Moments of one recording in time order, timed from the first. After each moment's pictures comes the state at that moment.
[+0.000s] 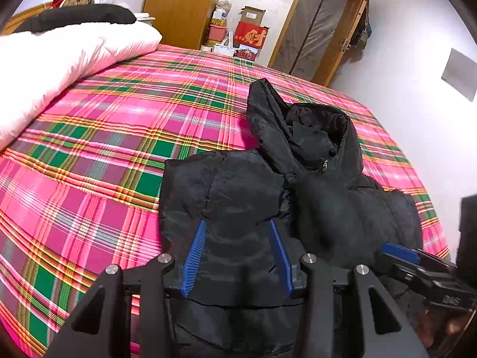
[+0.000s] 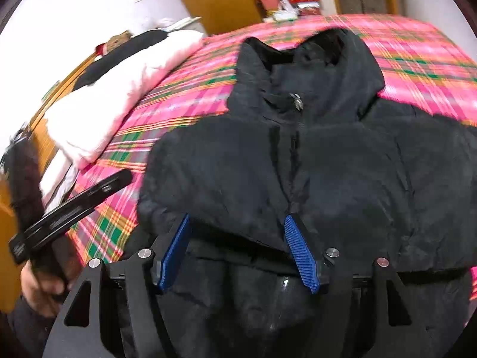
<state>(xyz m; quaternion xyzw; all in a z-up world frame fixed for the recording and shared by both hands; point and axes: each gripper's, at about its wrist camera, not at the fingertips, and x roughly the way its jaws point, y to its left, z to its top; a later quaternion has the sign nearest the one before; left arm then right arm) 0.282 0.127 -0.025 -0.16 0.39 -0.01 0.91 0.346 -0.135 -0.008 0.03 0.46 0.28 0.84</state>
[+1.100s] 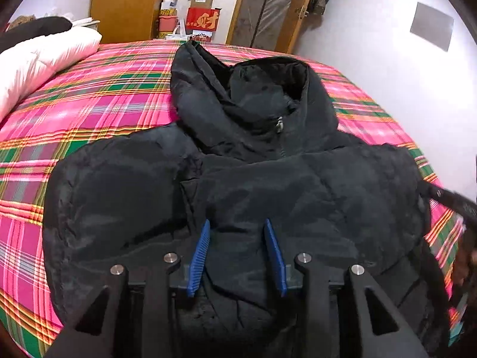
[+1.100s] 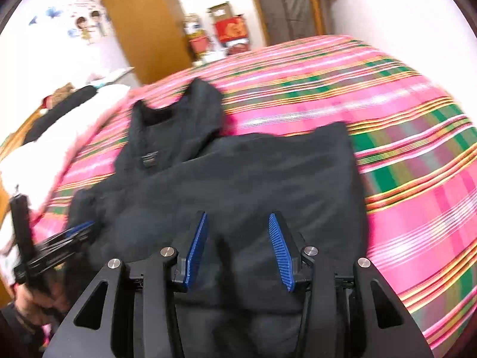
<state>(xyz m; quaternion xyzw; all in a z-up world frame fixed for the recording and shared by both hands) 0.343 0.035 -0.075 -0.08 0.41 -0.09 0.90 0.407 -0.297 -0.029 0.05 0.41 0.08 0.90</state>
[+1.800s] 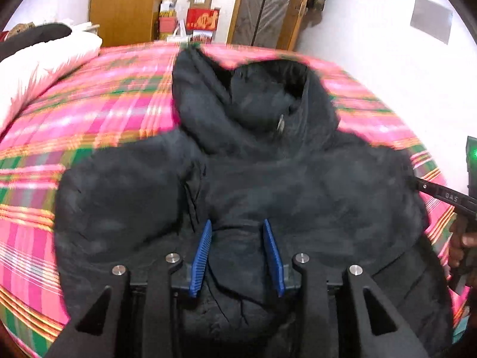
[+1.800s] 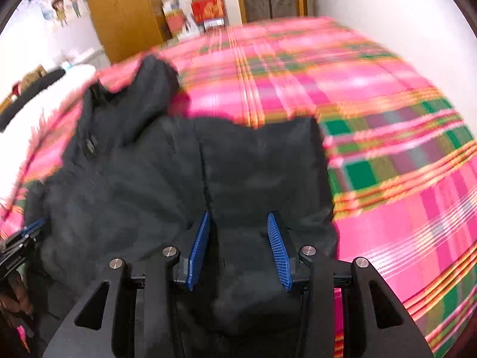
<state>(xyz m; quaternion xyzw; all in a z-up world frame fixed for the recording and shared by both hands) 0.339 0.039 -0.053 -0.07 0.41 -0.09 0.91 0.429 -0.313 -0.028 0.02 0.42 0.05 0.90</state>
